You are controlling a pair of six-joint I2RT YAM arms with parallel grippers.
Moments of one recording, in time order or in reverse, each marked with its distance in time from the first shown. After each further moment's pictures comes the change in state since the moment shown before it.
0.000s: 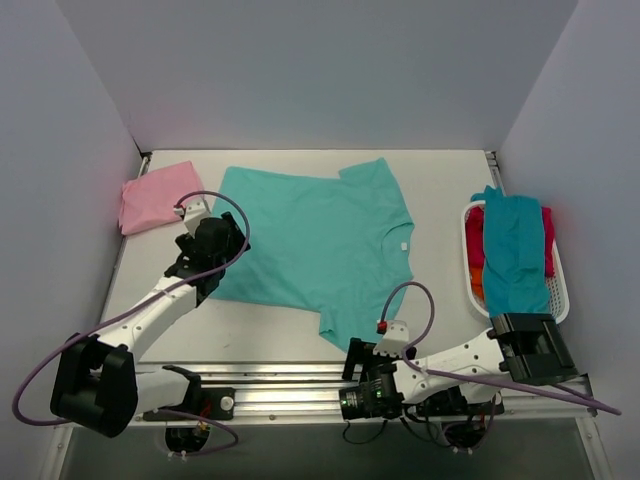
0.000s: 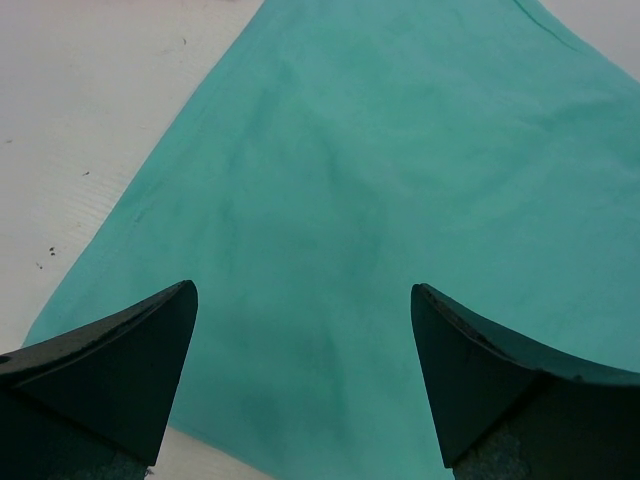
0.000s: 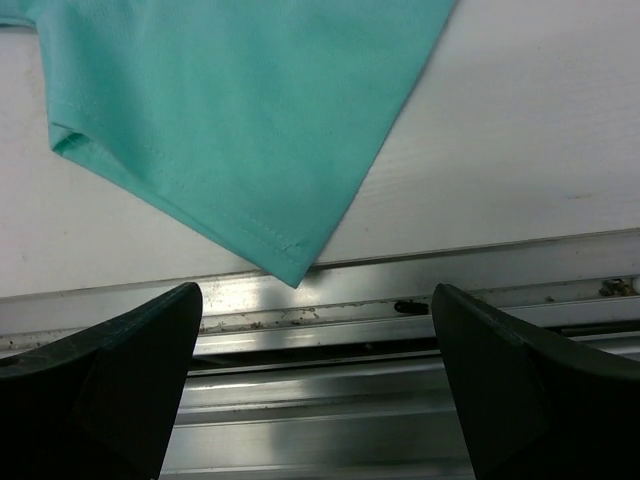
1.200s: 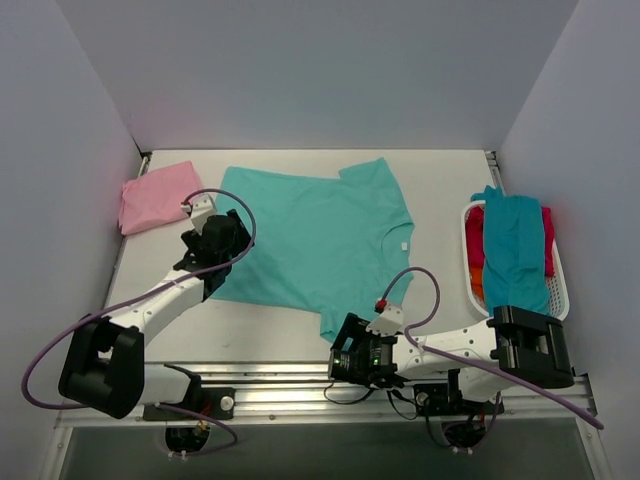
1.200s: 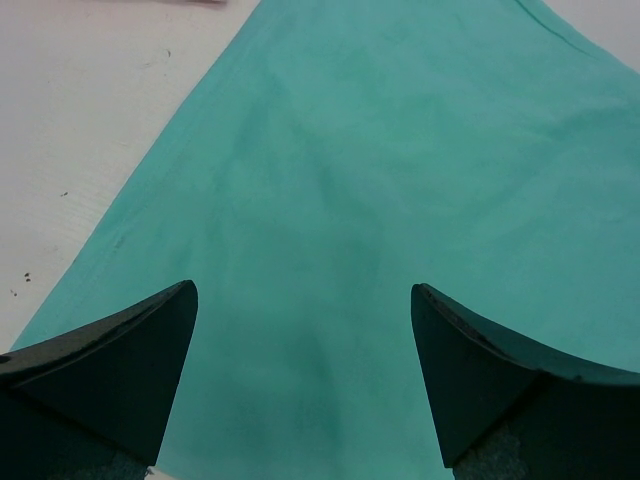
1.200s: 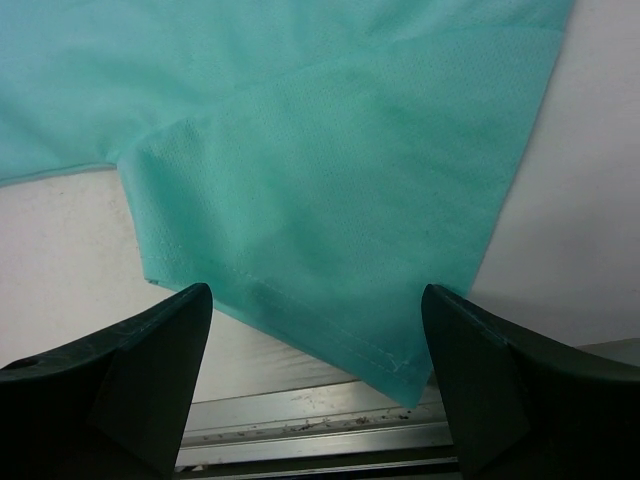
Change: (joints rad) left arm -0.015 0.105 0.010 0.093 -0.029 0.021; right arm -0.249 -0.014 -0.043 0.346 -0.007 -0.155
